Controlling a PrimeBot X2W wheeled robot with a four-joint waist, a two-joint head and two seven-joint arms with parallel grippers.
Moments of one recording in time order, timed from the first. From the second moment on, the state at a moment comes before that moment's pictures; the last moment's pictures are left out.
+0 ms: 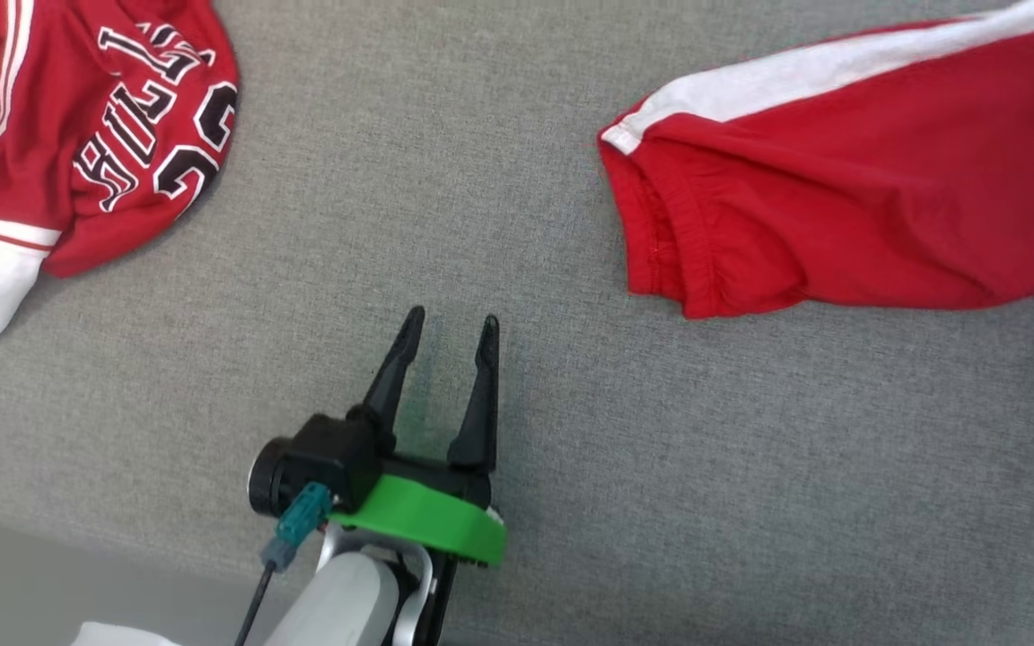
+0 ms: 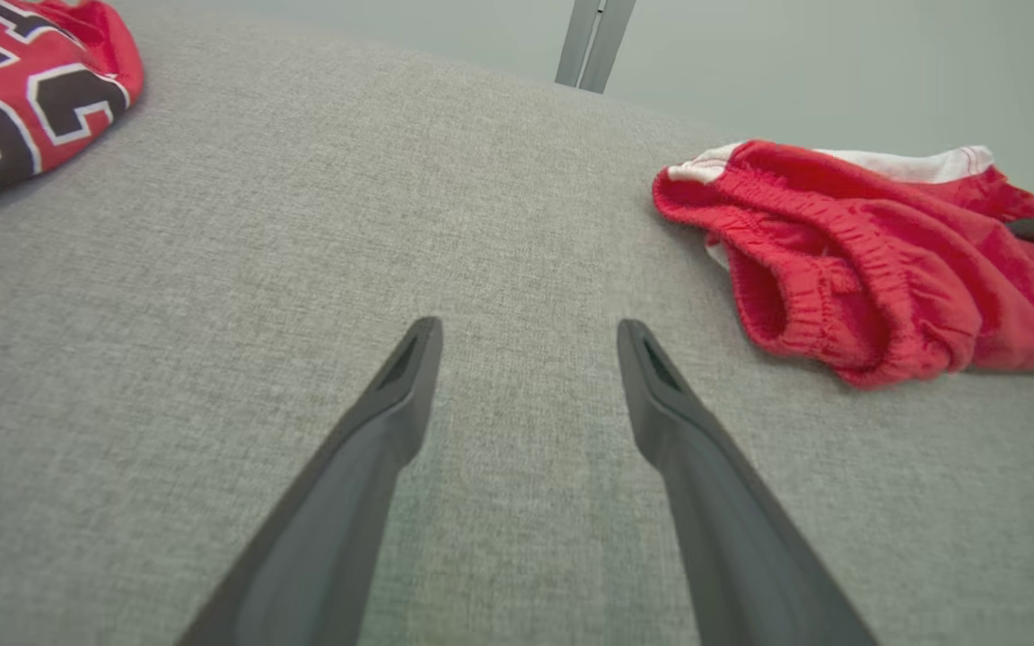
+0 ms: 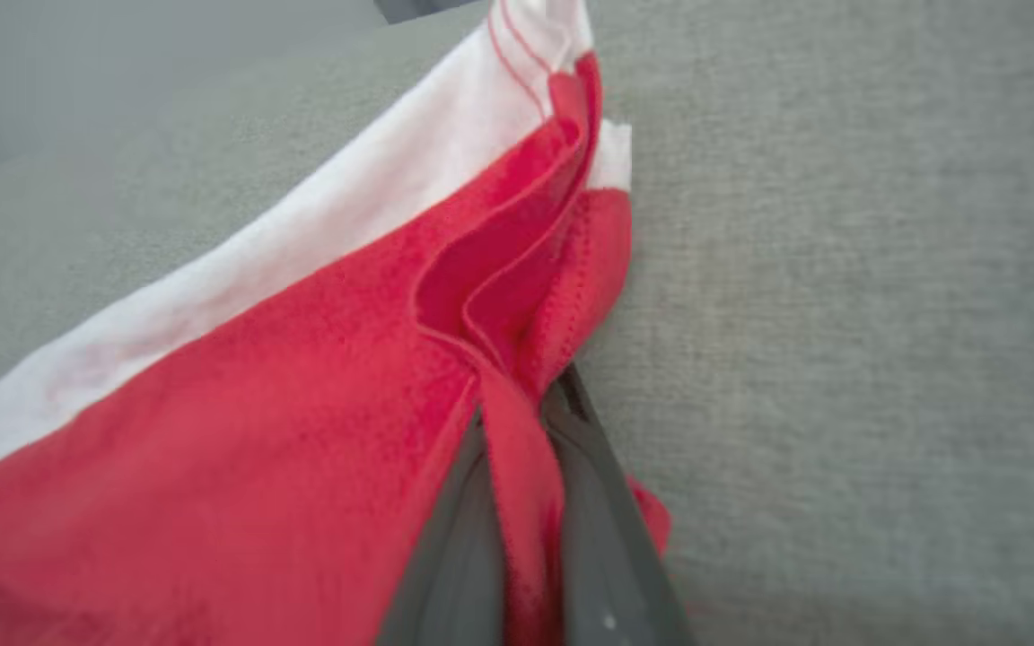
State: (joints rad) left arm -0.26 0.09 -0.56 0.10 -0.48 0.15 -0.26; right arm -0.69 -0.39 -0.24 0.31 0.52 0.13 0.70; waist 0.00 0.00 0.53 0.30
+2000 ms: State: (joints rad) left arm 0.04 0.05 -0.36 0.23 -0.39 0.01 -0.26; right arm -0.25 -0.22 -0.10 0.08 0.26 0.13 0.00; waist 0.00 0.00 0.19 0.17
